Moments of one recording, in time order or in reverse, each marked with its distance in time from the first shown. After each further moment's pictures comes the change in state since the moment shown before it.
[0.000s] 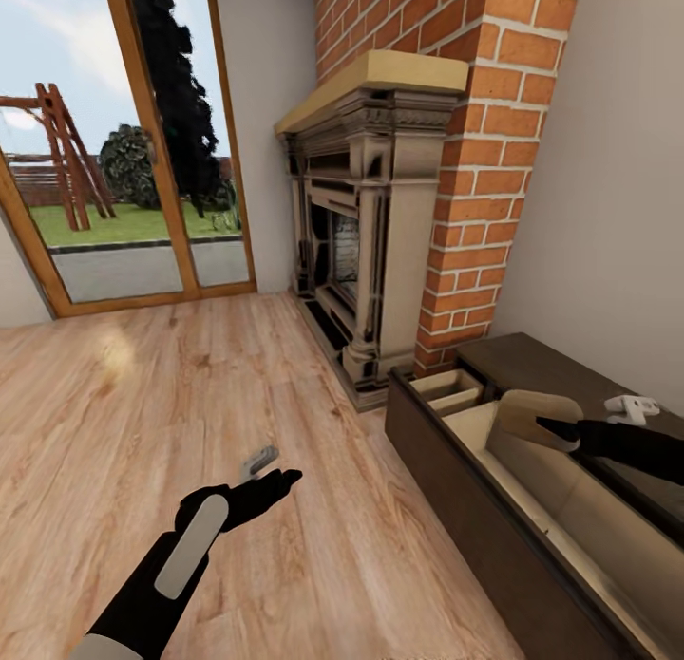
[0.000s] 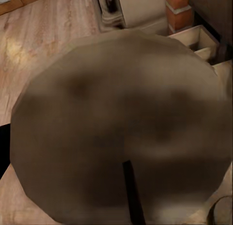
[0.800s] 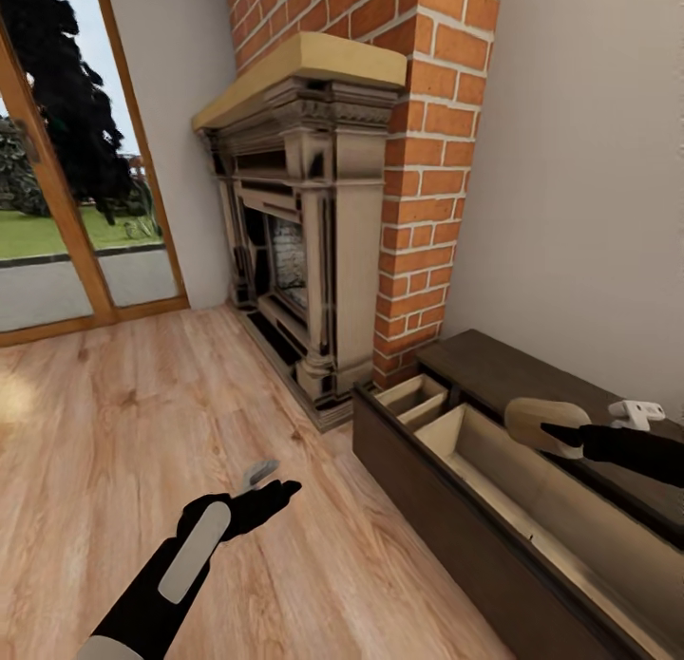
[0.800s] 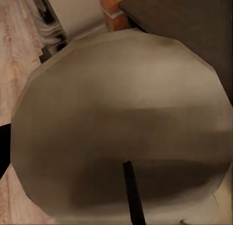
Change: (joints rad) left arm 0.002 0.000 -0.008 0.062 -0.002 -0.010 -0.005; right arm 0.006 -0.001 -0.004 0.002 0.060 0.015 -0.008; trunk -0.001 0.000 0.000
